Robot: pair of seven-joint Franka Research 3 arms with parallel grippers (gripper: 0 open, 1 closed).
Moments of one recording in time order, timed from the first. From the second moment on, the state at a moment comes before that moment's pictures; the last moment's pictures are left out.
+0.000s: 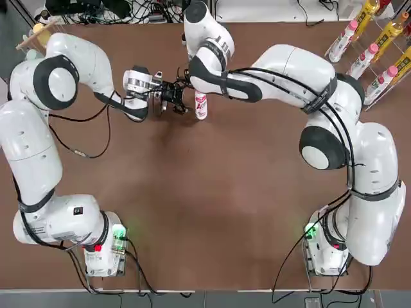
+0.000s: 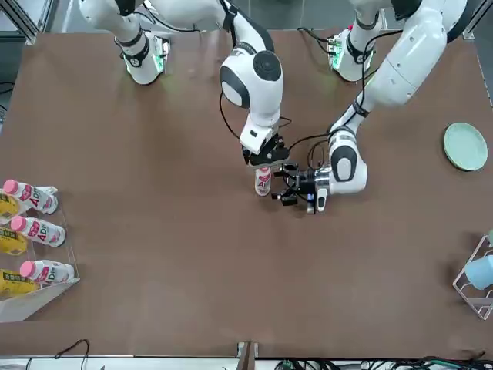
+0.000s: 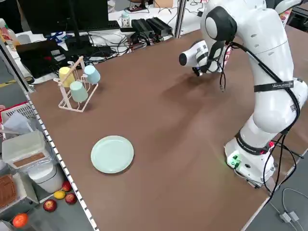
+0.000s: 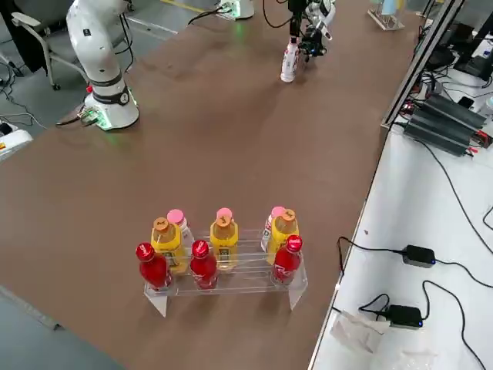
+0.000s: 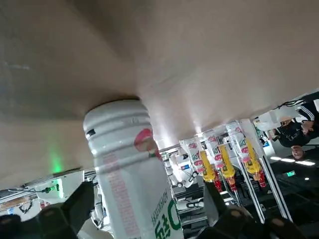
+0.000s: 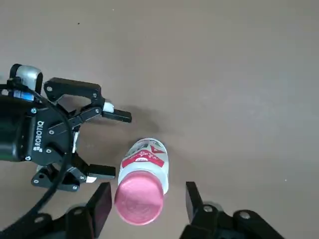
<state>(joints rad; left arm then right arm) 0.09 0.74 -0.53 -1.99 -1.49 2.28 -0.18 0.89 0.69 0.01 -1.21 -0.12 1.99 0.76</state>
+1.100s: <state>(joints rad) 0.04 0.74 -0.53 -1.98 -1.54 2.32 -0.15 0.89 0.69 0.01 -1.21 -0.10 2.00 0.76</state>
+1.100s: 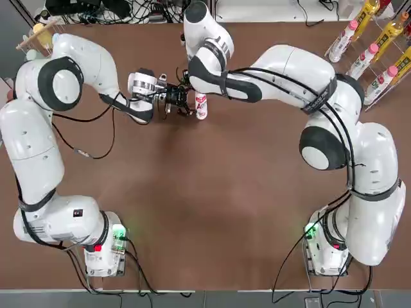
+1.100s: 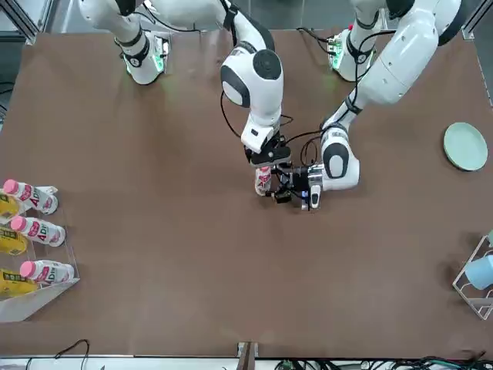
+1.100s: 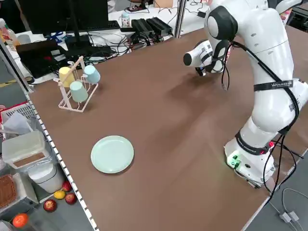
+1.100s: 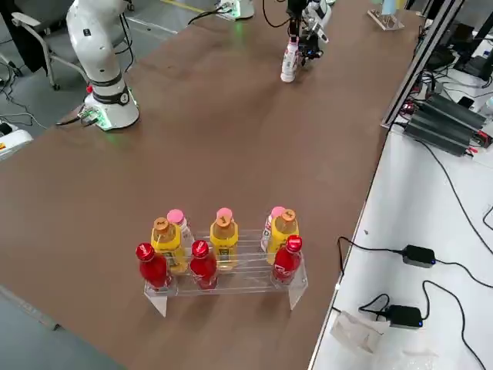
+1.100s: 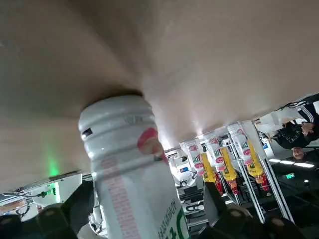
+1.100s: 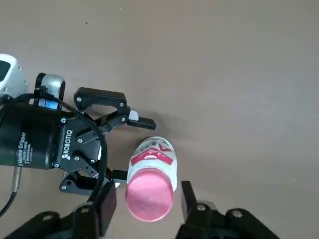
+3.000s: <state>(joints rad) -0.02 0.79 -0.53 -1.93 -1.59 2.41 -0.15 0.89 0.69 0.01 -1.21 -0.10 2.00 0.76</state>
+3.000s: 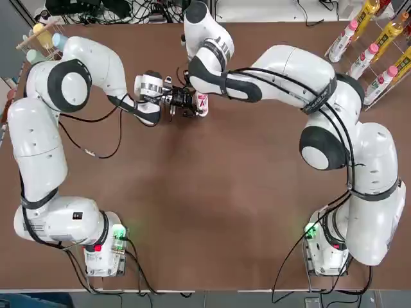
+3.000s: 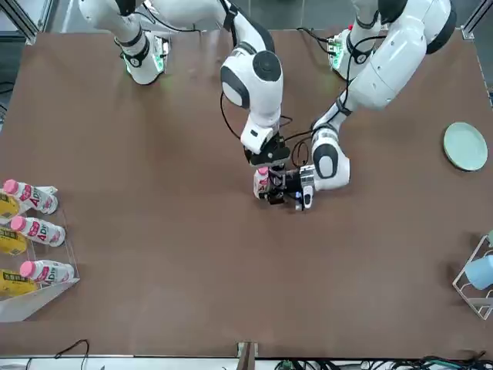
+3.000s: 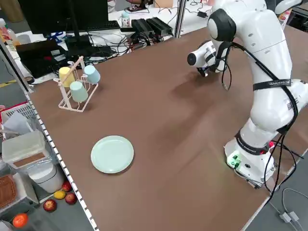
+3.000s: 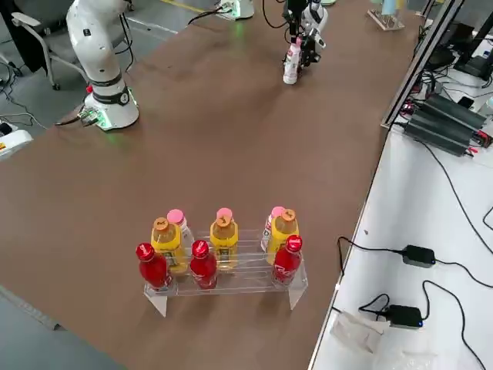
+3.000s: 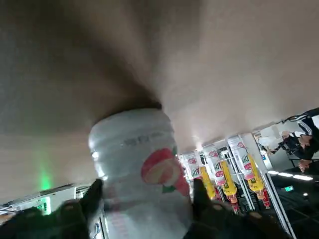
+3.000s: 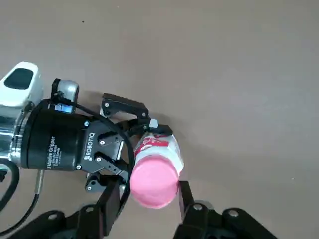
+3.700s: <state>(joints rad) -0.02 0.79 -0.53 -1.93 -1.60 2.41 -0.15 0.88 0.69 0.01 -1.21 -0.10 2.00 0.76</state>
